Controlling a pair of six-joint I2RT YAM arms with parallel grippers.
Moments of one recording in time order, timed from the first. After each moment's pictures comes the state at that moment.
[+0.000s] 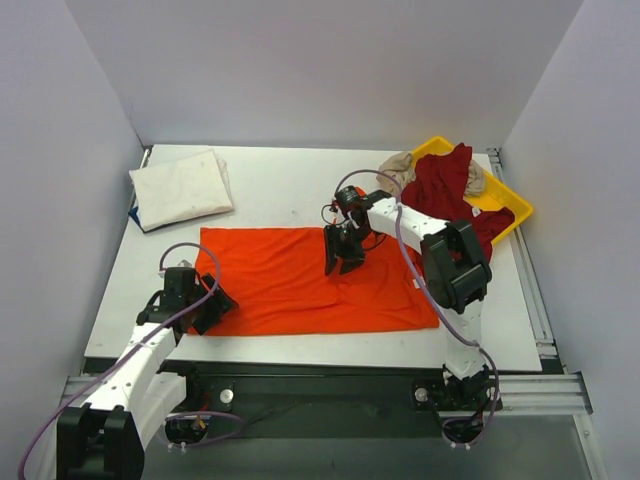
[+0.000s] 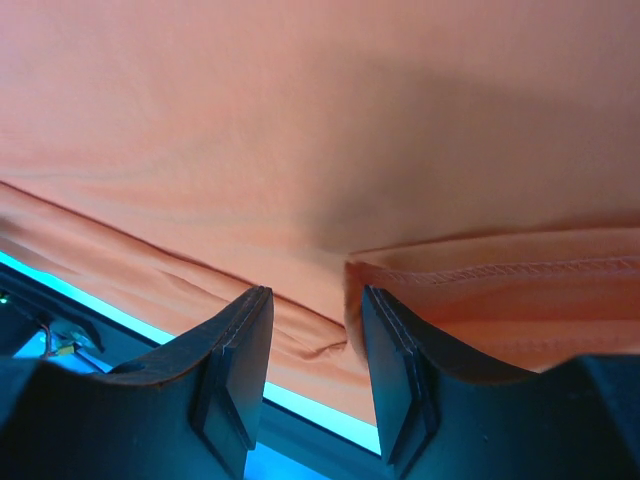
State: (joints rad) left arm -0.10 0.85 0.36 -0.48 0.12 -0.81; right arm 0.56 2.04 1.48 -0.80 -0.33 0.43
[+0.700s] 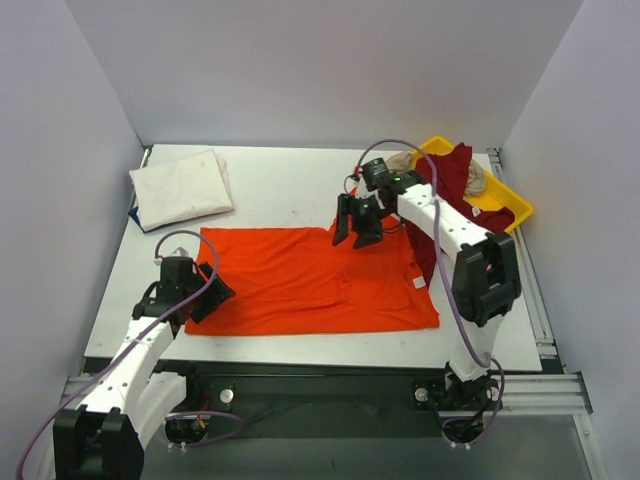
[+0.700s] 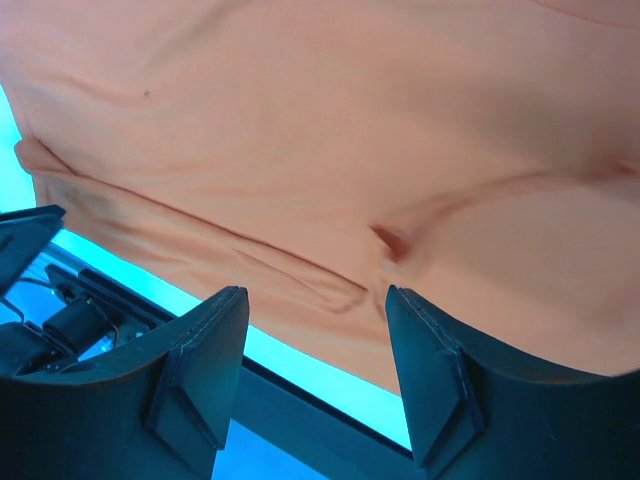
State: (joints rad) left arm -0.10 0.85 0.44 -0.51 0.08 -0.78; right arm 0.48 1.93 1.60 -0.84 -0.34 0.43
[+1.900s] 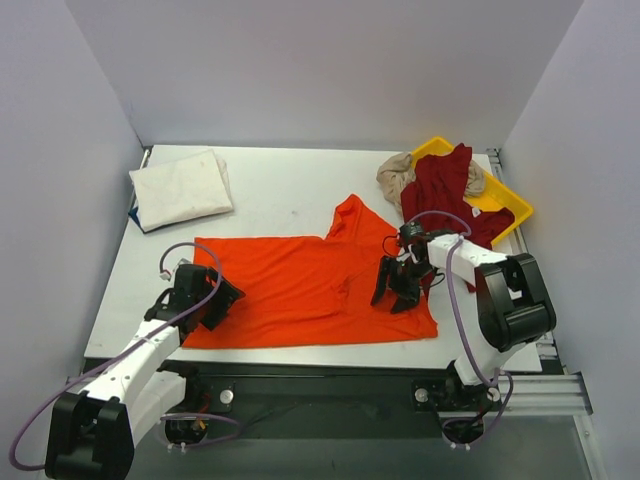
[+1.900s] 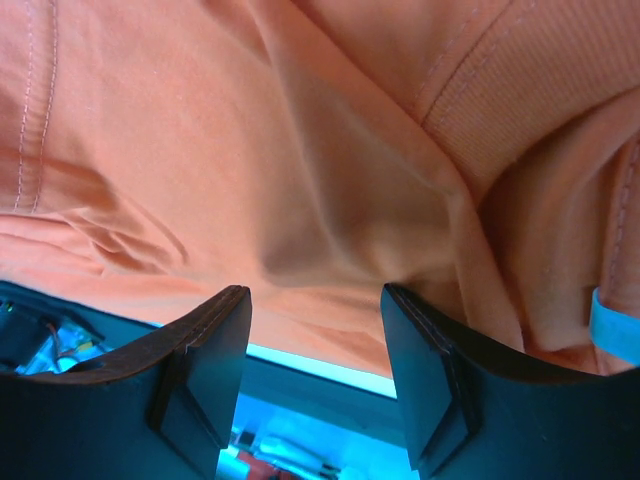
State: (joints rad) left arm -0.21 0.91 0.36 -0.36 0.01 -1.05; right arm 0.30 1.66 0.87 -0.69 -0.33 0.52
